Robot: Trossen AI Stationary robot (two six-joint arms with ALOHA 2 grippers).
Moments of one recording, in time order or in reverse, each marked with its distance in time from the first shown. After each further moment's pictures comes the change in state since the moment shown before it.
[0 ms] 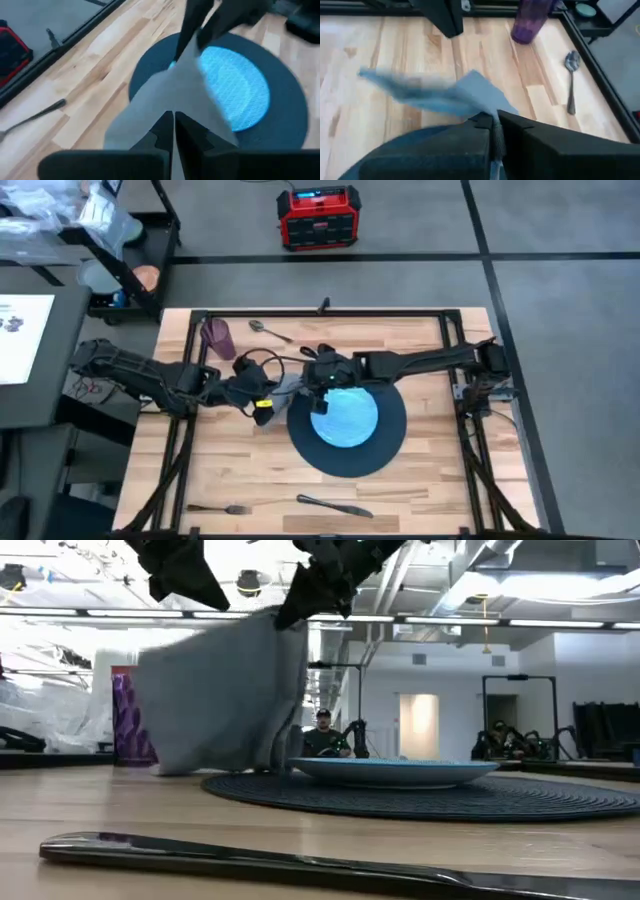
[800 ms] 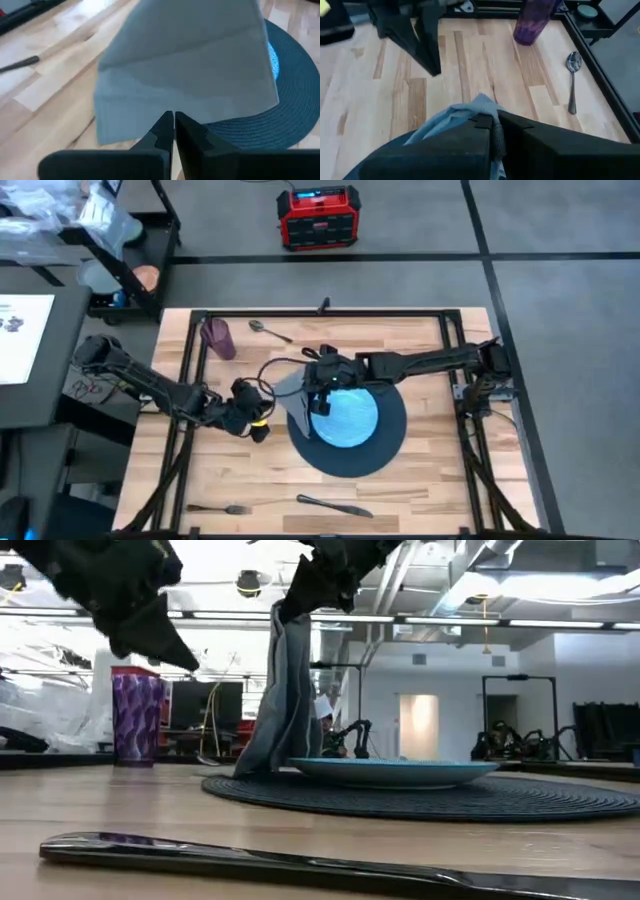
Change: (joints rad) left arm -0.164 0.000 -0.388 0.371 -0.085 -0.186; right arm 0.009 -0.007 -0.001 -0.010 -0.001 0.008
